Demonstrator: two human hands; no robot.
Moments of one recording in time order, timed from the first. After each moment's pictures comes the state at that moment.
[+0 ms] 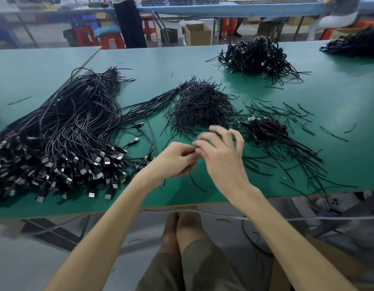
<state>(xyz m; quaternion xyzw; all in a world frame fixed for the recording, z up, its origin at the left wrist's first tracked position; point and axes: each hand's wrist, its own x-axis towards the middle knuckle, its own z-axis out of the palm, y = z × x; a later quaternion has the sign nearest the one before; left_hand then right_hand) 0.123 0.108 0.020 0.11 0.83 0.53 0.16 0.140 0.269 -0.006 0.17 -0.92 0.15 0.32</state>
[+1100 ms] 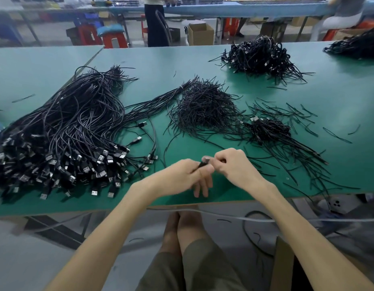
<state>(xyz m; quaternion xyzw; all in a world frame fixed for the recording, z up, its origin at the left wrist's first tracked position) 0.137 0.106 0.004 0.27 0.84 0.42 0.23 0.128 0.303 -0.008 0.11 -0.92 0.38 0.00</state>
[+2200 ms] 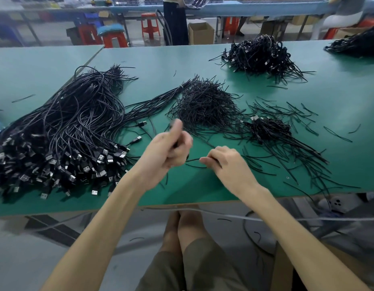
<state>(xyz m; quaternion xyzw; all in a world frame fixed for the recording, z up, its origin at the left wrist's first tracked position) 0.134 0.087 0.035 0.17 0.60 0.77 0.15 0.133 0.291 -0.020 0.19 -0.93 0.30 0.12</state>
